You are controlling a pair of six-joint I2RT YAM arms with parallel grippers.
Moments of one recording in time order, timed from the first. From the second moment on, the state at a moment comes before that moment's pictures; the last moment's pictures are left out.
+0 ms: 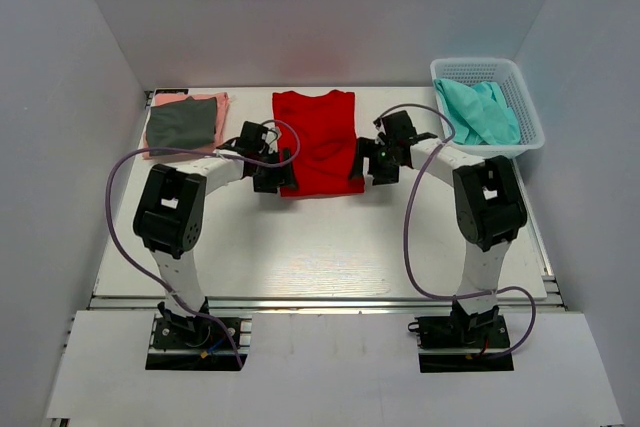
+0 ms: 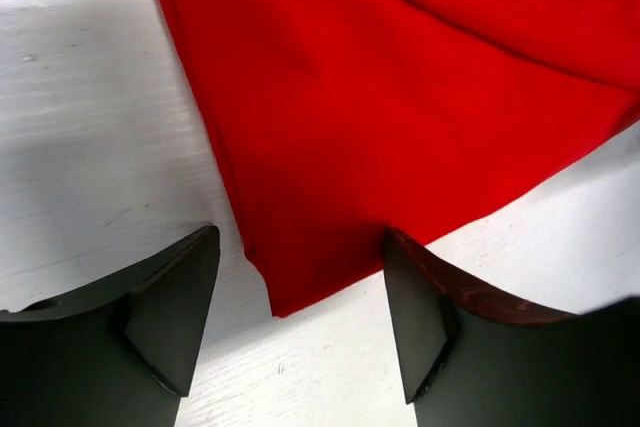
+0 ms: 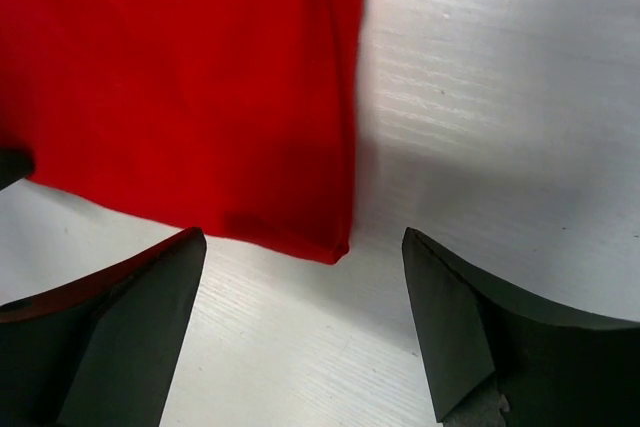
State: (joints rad) left arm -0.33 1.89 1.20 -0.32 0.29 -0.39; right arm 0.37 1.94 1.32 -0.38 -0.32 0.39
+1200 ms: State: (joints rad) left arm -0.39 1.45 0.90 -0.48 0.56 -0.34; right arm 0.37 1.42 0.86 -0.37 -0.61 0.33
